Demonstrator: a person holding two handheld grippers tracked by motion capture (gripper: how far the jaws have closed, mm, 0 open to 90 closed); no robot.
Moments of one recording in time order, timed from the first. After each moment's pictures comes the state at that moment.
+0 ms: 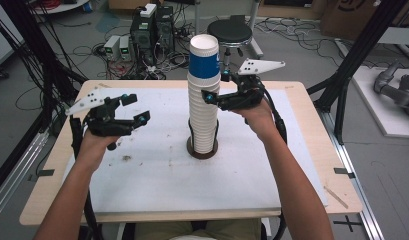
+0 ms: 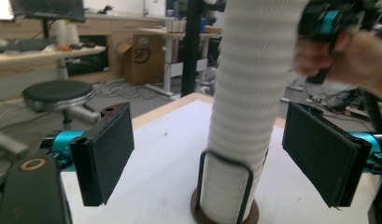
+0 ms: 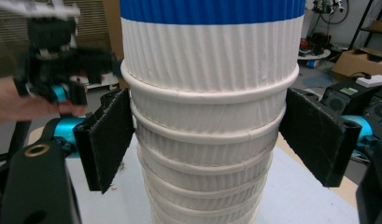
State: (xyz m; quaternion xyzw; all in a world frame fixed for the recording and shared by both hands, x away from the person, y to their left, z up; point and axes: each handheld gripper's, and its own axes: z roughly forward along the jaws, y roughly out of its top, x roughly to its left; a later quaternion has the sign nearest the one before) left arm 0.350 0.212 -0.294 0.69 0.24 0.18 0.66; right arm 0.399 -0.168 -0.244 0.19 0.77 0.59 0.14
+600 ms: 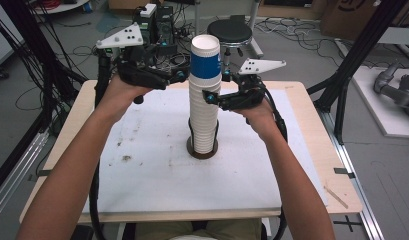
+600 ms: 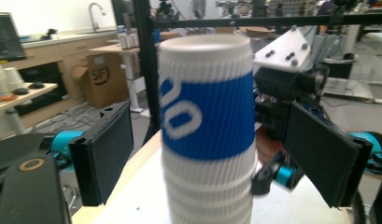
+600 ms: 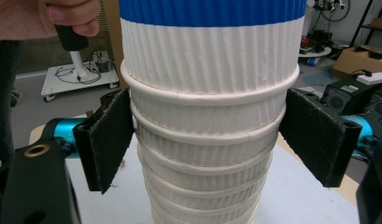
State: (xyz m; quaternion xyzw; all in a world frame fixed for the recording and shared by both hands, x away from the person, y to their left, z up) left arm 0.386 0.124 -0.178 0.72 0.14 0.16 0.66; right arm 0.399 -0.170 -0.243 0.19 0.77 0.59 0.14
